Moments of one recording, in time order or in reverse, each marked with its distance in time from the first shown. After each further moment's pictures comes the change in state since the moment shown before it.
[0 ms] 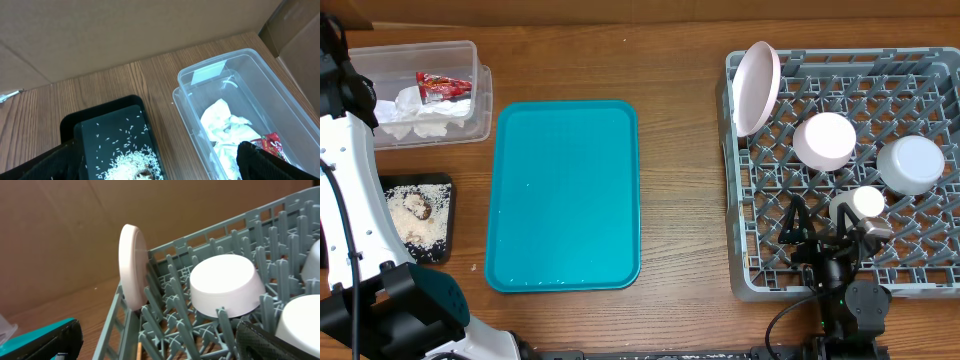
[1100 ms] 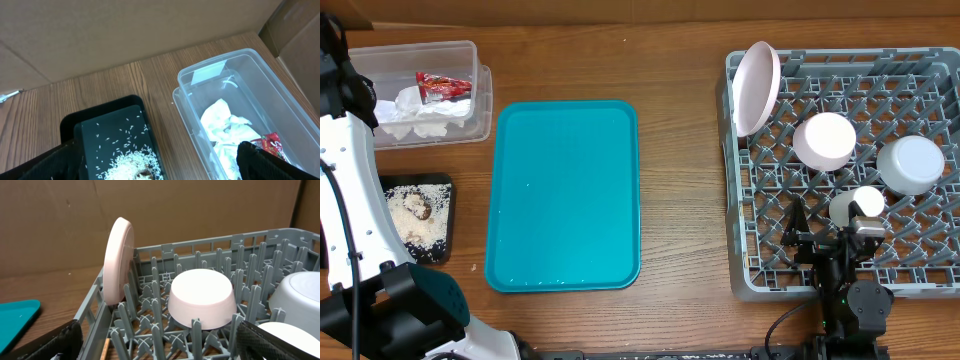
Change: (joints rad) left arm 0.000 0.000 0.000 0.000 0.000 0.000; right arm -0.030 0.000 0.000 0.000 0.000 -0.258
